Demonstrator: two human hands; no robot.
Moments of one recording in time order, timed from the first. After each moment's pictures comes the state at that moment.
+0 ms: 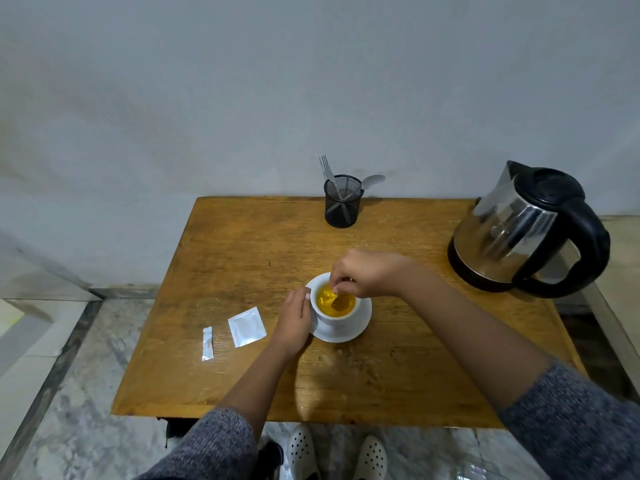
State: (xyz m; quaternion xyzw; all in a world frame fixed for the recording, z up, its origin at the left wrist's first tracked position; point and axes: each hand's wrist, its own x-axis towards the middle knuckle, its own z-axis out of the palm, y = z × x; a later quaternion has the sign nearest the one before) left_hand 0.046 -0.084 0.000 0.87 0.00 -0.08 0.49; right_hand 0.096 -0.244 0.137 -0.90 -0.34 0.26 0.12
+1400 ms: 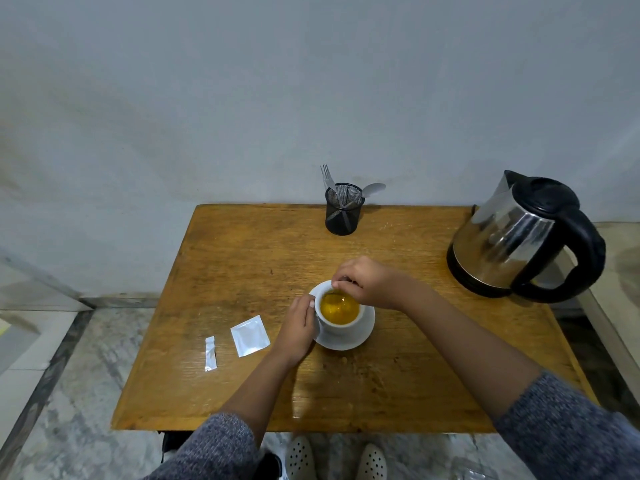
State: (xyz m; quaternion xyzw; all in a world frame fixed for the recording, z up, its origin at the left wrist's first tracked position) left_hand 0.046 -0.075 0.004 0.86 -0.03 -0.10 0.50; right_hand 0.089 -0.240 0.123 -0.93 -0.26 0.17 0.20
